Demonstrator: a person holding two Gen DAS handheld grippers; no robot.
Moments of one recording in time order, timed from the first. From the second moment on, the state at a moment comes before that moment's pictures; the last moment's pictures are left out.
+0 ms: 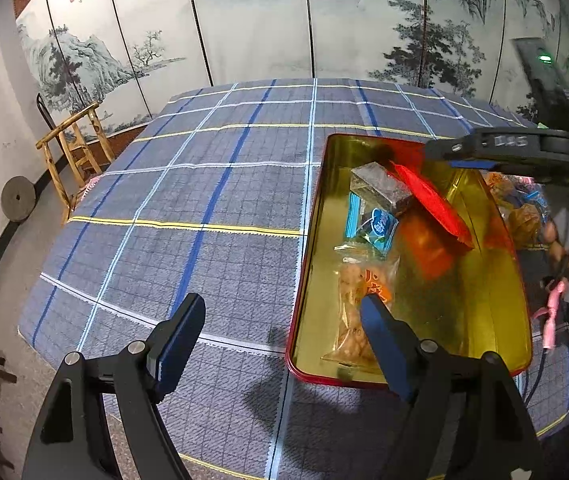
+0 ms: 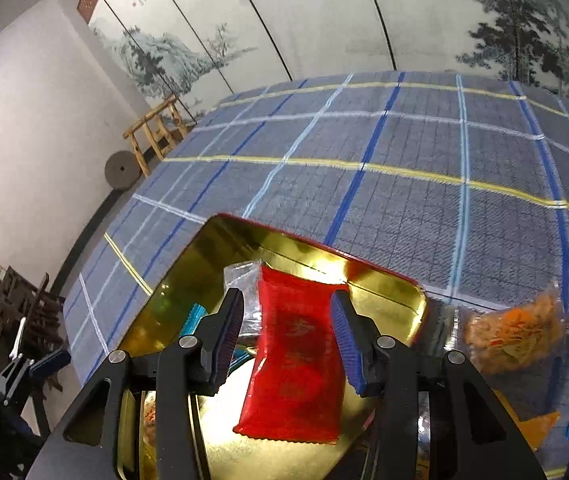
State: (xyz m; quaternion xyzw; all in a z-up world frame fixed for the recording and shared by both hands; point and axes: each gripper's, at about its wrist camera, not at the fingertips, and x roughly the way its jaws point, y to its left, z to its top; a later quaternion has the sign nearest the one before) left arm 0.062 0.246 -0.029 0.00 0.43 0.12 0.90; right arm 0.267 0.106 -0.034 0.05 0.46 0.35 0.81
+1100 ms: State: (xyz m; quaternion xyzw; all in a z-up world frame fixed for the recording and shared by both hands) left arm 0.113 0.018 0.021 0.09 0.43 -0.15 0.89; right arm 0.150 -0.255 -0.073 0.09 0.41 0.08 0.90
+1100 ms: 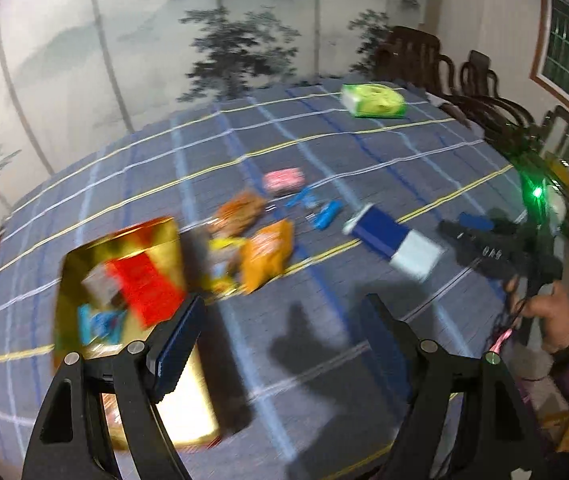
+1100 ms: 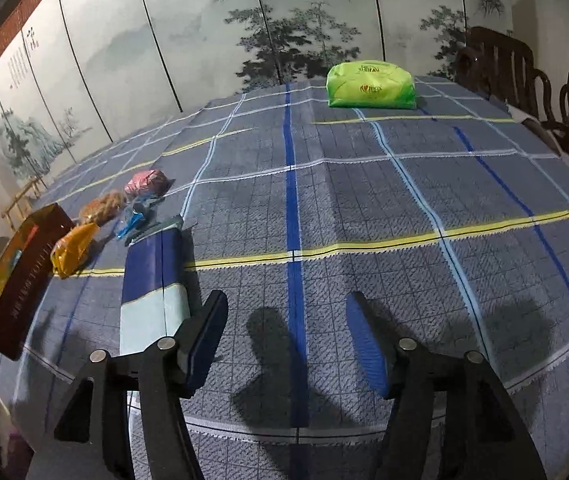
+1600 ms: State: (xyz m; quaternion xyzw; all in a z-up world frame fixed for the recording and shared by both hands) left arm 0.277 -0.073 -0.047 0.05 0.55 -0.12 0.82; right arm 0.148 -0.263 -0.076 0.13 0.40 0.14 0.90
